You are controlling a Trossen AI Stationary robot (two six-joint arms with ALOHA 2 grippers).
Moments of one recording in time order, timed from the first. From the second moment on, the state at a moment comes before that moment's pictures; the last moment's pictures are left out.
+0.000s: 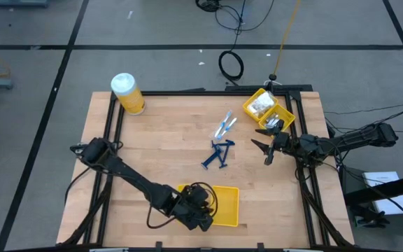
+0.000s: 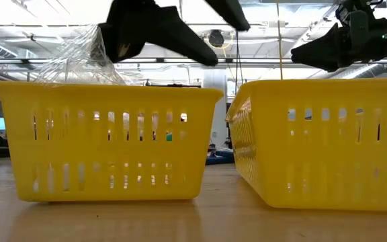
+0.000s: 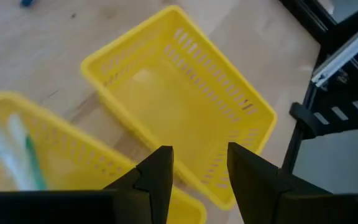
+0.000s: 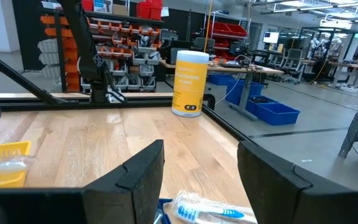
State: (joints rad) left arm -0.55 1.99 1.46 -0.30 -0.41 -1.13; right arm 0.17 0.50 0.13 0.40 0.52 -0.09
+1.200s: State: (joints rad) left arm -0.66 1.99 1.34 -0.49 -0.47 -1.56; right arm 0.17 0.50 0.13 0.40 0.52 -0.07
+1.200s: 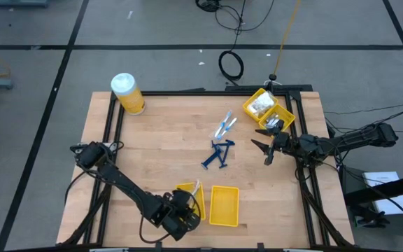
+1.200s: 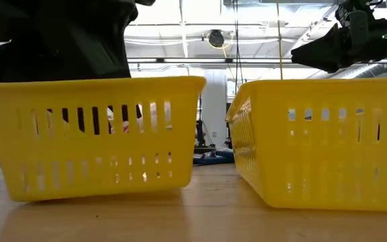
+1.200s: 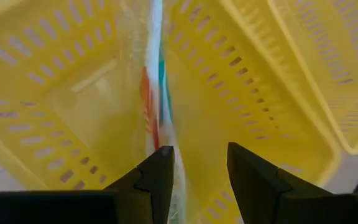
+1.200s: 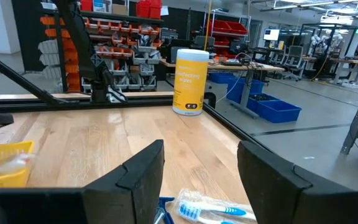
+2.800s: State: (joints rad) left arm -0.57 1.93 1.22 -0.59 -0.50 -1.58; right arm 0.17 0.50 0.13 0.39 0.52 -0.07
